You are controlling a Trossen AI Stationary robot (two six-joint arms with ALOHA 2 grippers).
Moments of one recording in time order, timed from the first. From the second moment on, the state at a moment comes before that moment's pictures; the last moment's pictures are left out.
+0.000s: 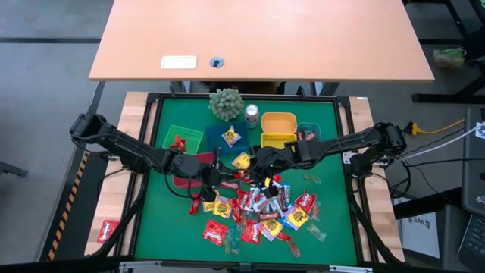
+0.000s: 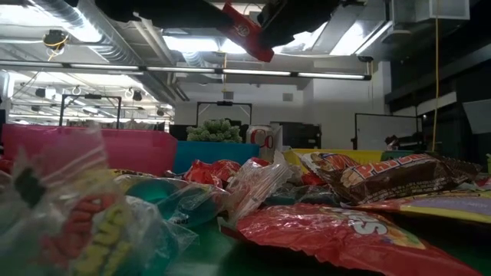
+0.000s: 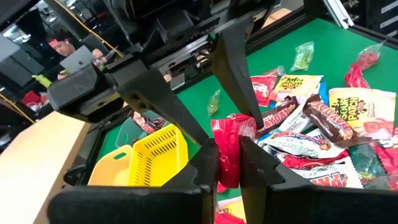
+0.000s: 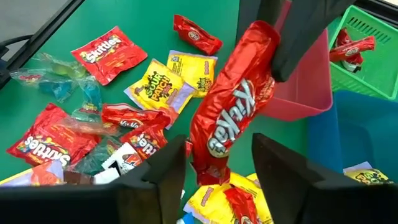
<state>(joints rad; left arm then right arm) -0.28 1.35 0.74 0.30 -0.32 0.40 0.16 1.65 1.31 -0.42 -0.08 -0.26</state>
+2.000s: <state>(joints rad) -0.03 0.91 0.74 -0.98 0.14 -1.07 0.16 1.56 1.31 -0.70 0.06 -0.26</state>
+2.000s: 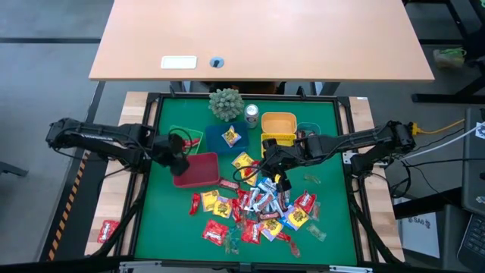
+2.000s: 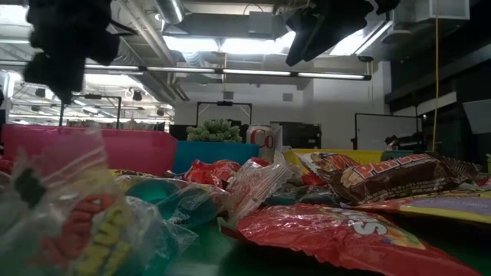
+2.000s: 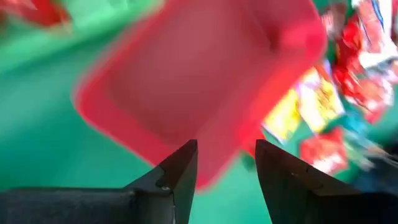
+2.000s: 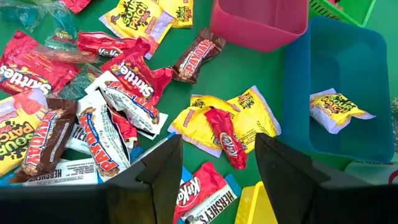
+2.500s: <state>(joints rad) -0.39 0.97 0.74 -0.77 0.03 -1.52 0.16 1.56 1.31 -0.74 0.06 -0.20</state>
